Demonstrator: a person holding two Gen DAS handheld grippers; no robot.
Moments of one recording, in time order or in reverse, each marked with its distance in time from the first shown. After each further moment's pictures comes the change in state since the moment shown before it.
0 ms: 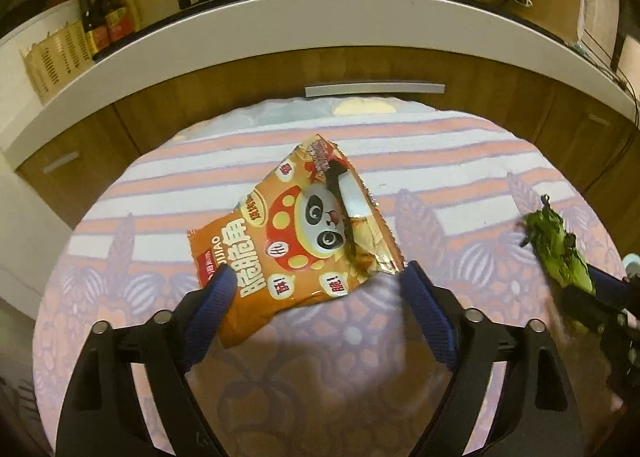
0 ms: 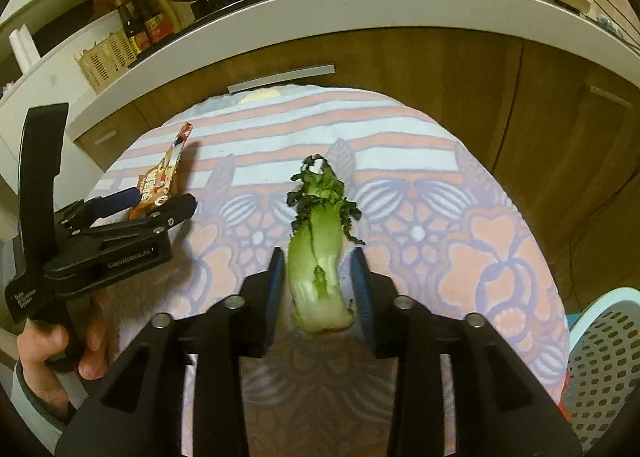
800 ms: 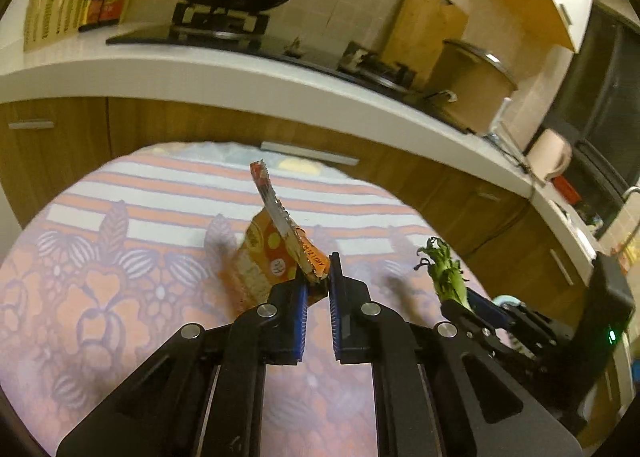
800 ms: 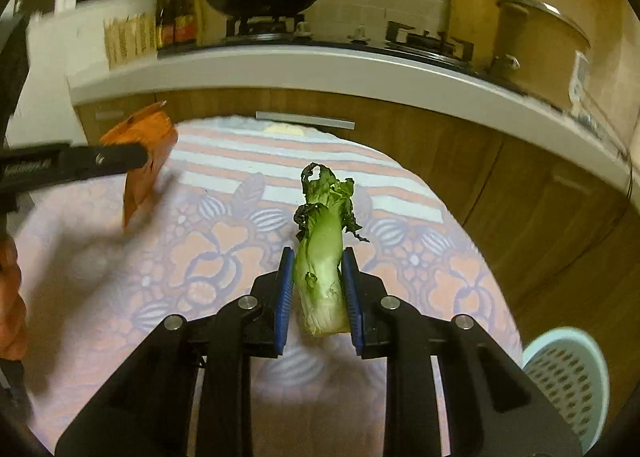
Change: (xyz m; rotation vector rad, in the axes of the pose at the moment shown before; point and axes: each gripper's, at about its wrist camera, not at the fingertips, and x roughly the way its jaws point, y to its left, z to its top) left arm -0.086 0.046 -0.027 -0.157 -0.182 -0.425; right arm -0.038 0.049 -0.029 -0.188 -0.200 -0.160
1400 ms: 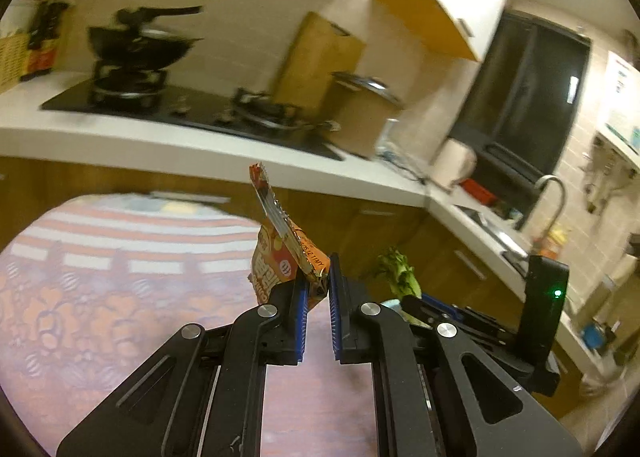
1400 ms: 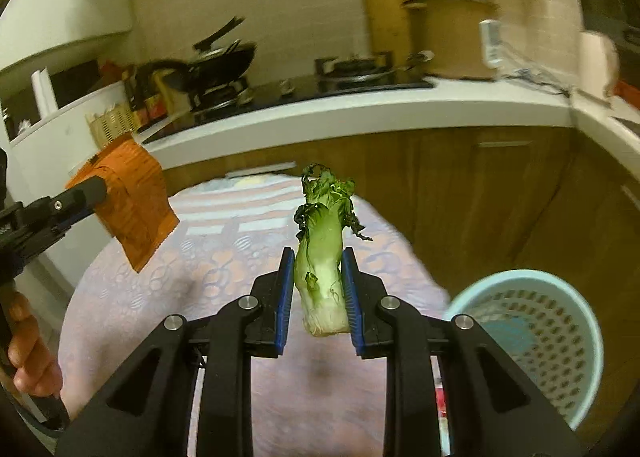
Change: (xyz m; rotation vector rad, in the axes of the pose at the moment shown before) left arm -0.083 -0.105 -0.008 0.113 -0.113 -0.301; right arm -0.124 -0.077 -0.014 0.248 -0.099 -0.013
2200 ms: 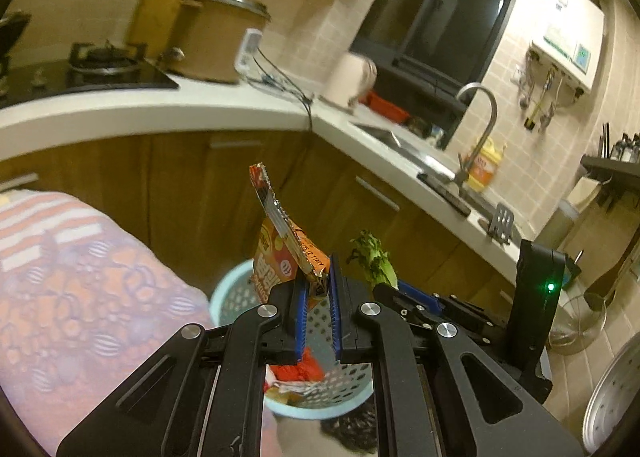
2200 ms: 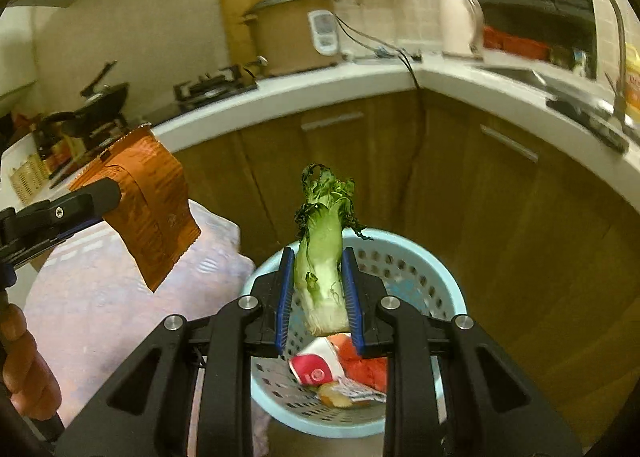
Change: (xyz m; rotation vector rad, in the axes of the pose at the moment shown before) left arm 0.149 -0.156 -0.055 0.157 0.262 -0.276; right arm -0.076 -0.166 -0.051 0.213 -0.012 -0.295
